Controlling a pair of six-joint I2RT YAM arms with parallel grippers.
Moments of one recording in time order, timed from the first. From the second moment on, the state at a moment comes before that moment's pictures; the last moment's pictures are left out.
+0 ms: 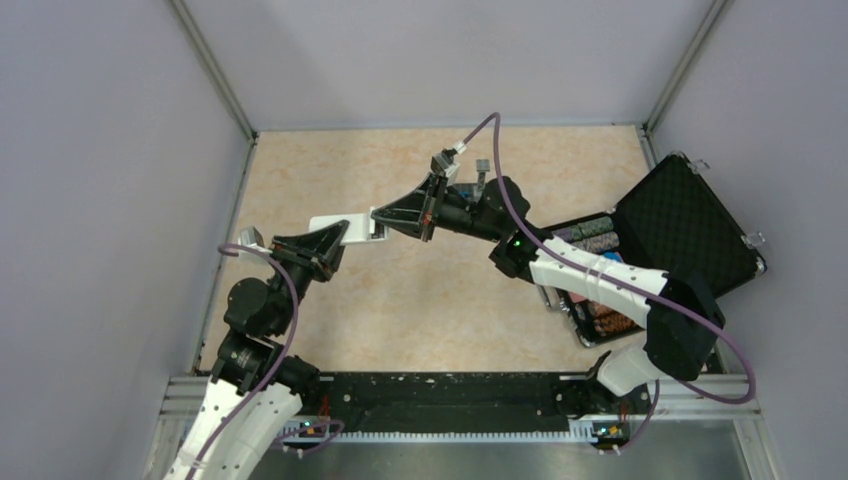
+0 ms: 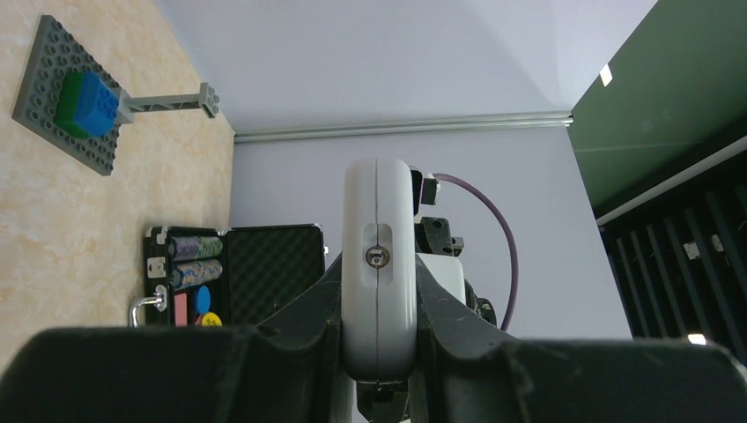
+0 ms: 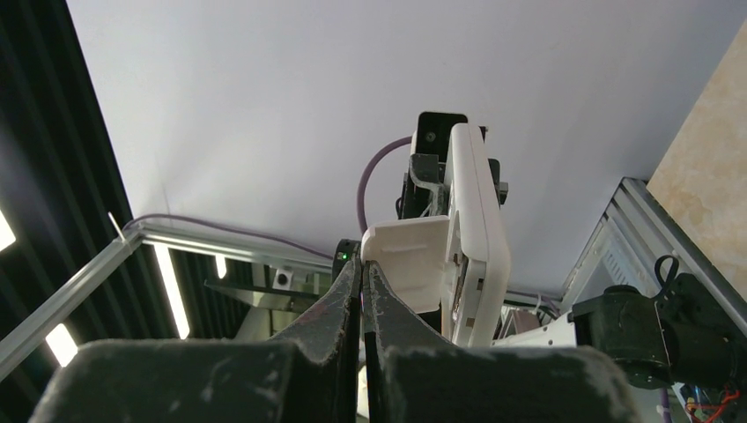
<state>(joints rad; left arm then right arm) -0.39 0.35 0.56 -0.09 -0.02 -1.57 0.88 1.48 1.10 0.59 -0.45 1.57</state>
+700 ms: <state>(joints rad) -0.39 0.33 0.56 -0.15 -0.04 -1.56 0.88 1.43 1.07 0.46 -0.42 1.53</state>
